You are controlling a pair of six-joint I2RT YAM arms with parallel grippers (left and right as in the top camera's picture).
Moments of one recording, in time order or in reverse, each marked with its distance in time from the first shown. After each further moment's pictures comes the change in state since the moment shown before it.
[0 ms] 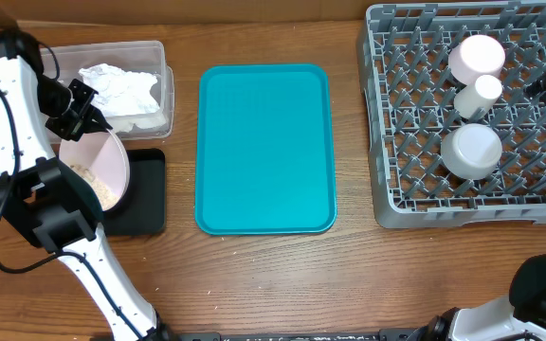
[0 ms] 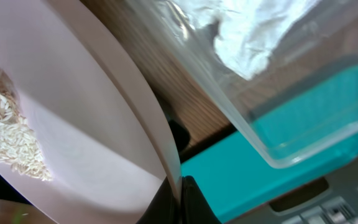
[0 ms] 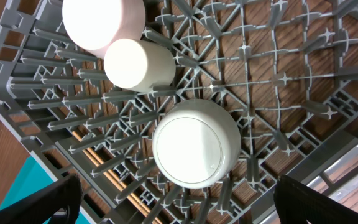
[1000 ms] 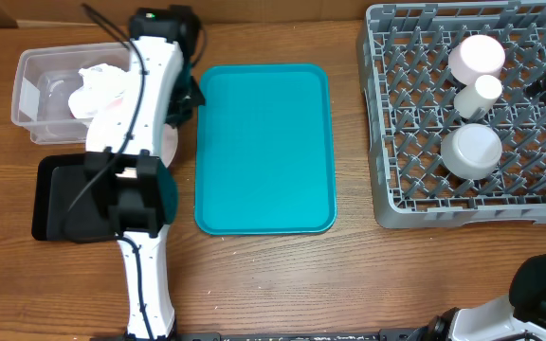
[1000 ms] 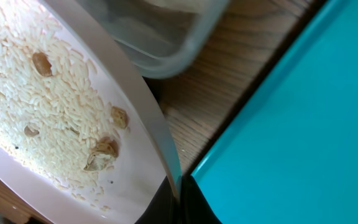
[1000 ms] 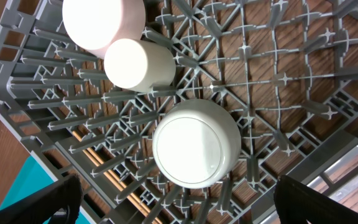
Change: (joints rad) left arm -0.514 0.000 0.000 -0.018 -0.565 -0.071; right arm 0.000 0.000 0.000 0.000 0.000 0.000
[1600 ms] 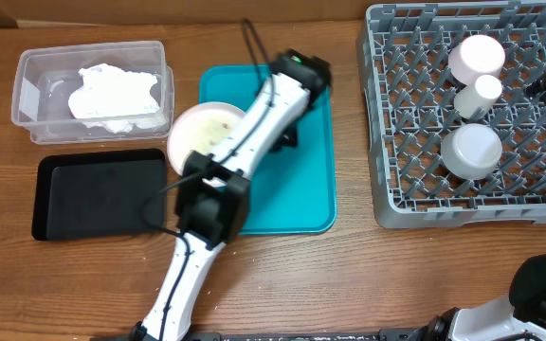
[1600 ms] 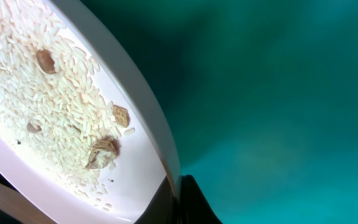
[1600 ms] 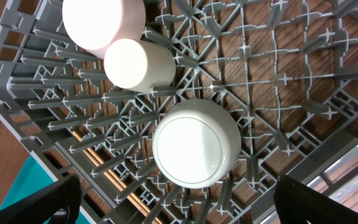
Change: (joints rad) left arm -0.425 0.108 -0.008 0.003 -0.138 -0.010; right arm 0.000 0.000 0.000 0.000 0.001 0.000
